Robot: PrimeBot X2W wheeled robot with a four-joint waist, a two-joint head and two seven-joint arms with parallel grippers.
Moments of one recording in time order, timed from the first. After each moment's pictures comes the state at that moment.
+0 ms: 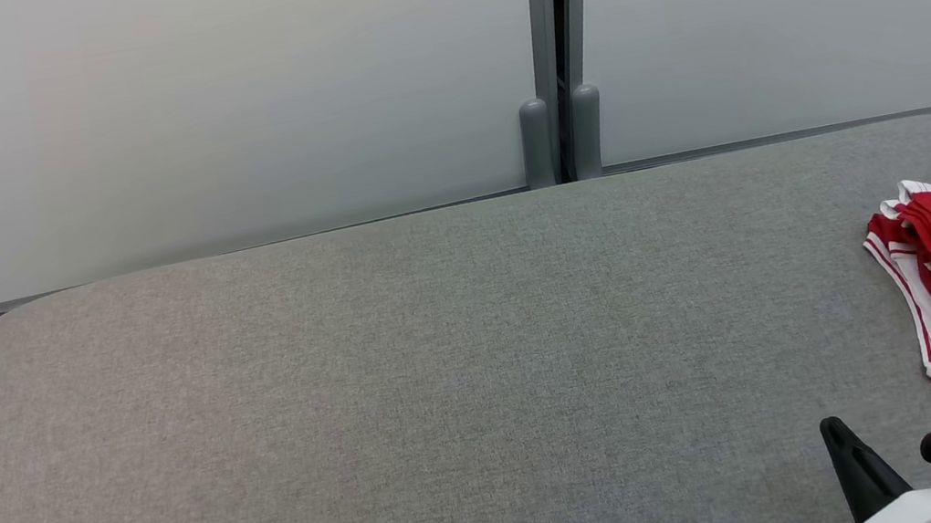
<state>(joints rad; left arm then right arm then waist) 0.15 0.03 0.04 0.26 -0.28 -0.05 -0.25 0.04 -0.03 0.04 0.30 0.25 0.13 -0.08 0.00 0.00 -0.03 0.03</state>
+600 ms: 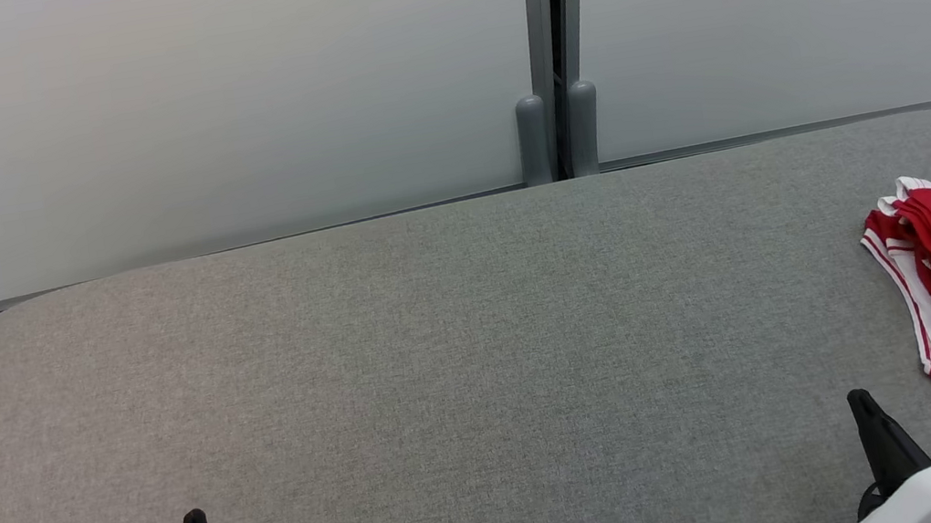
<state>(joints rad) 0.08 0.03 0.04 0.29 -0.58 -0.06 -0.17 0.01 -0.03 -0.01 0.31 0.55 0.13 -0.03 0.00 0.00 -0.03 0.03</state>
